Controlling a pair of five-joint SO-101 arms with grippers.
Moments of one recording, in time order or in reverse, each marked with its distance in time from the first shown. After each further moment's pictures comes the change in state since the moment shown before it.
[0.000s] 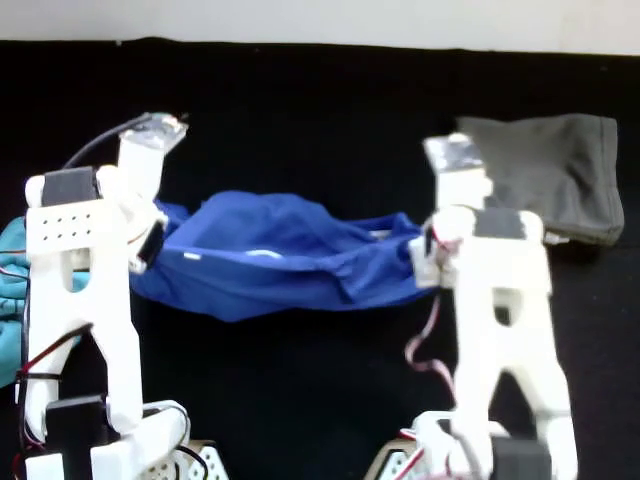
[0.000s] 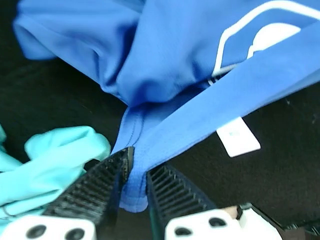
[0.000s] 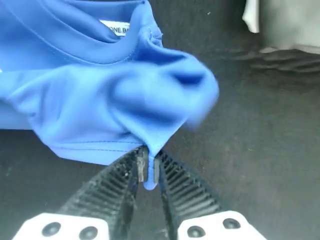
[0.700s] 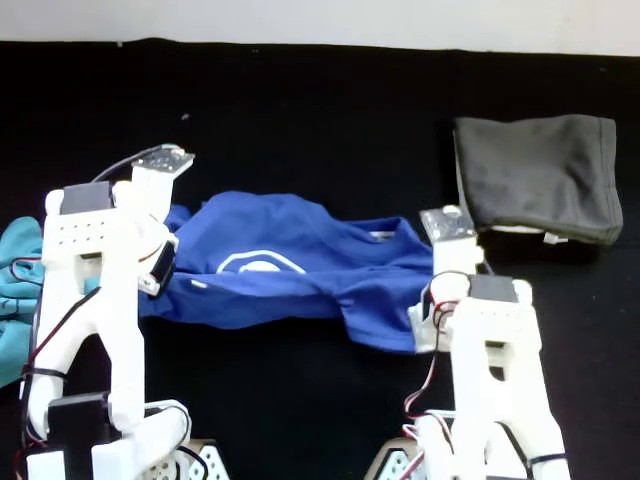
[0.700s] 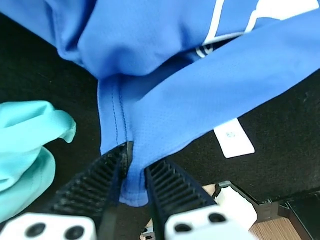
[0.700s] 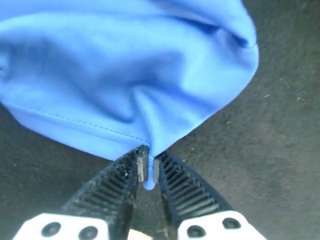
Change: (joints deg) left arm 1.0 0.2 6.9 -0.1 5.2; right arm 2.4 -7.4 26.4 -8.3 3.7
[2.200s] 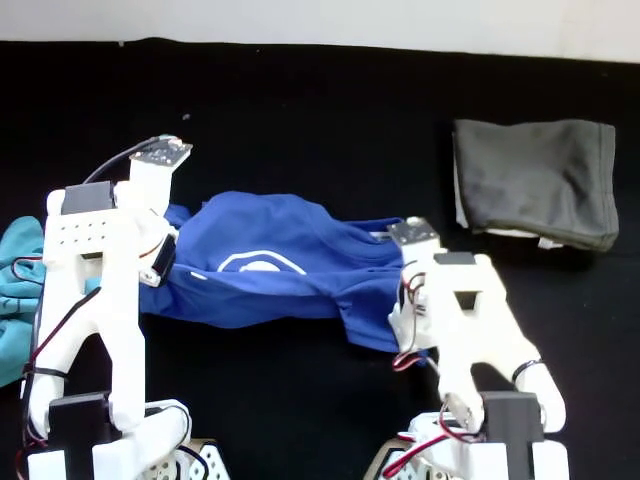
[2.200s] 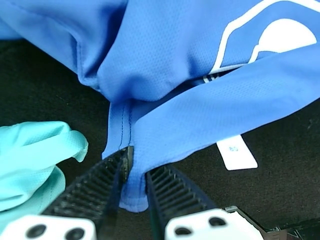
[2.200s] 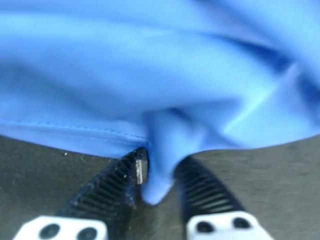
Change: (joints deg) left arm 0.0 0.0 0.0 -4.2 0.2; right arm -6.6 26.4 -5.5 -6.3 -0.3
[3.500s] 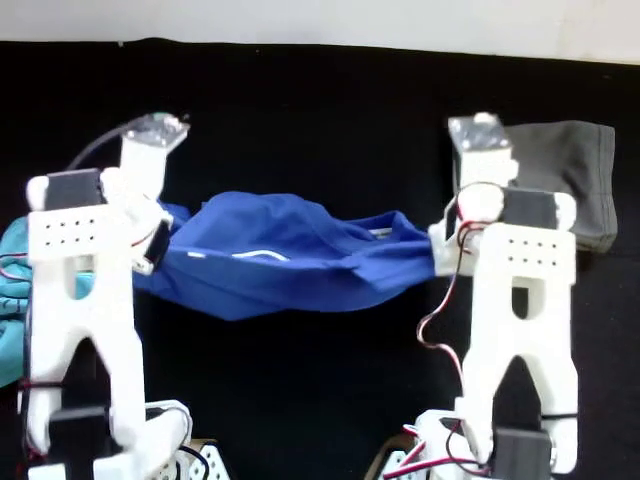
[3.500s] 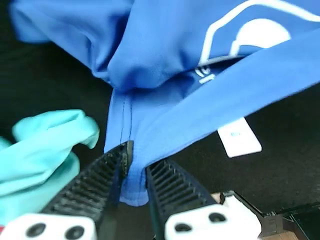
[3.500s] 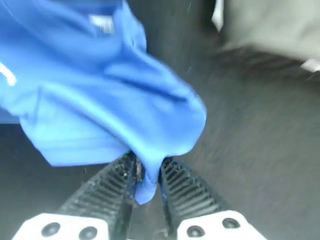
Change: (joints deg) left arm 1.3 -4.2 -12.5 11.0 0.0; right arm 6.9 -11.5 -38.9 26.0 -1.3
